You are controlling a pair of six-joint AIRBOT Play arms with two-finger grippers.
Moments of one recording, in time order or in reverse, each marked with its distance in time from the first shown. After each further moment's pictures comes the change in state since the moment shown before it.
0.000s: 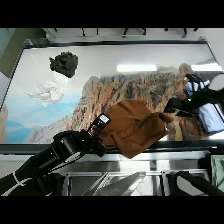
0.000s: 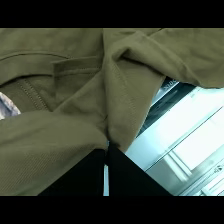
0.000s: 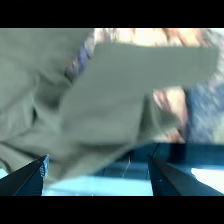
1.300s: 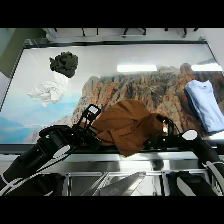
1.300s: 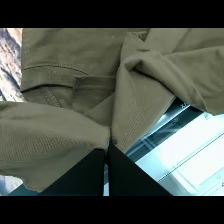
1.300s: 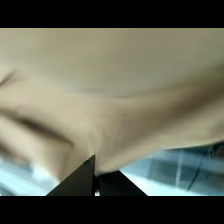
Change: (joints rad) left arm 0.115 0.071 0.029 -0.002 -0.029 0.024; right arm 0.139 0.253 -0.819 0.542 -0.467 -0.218
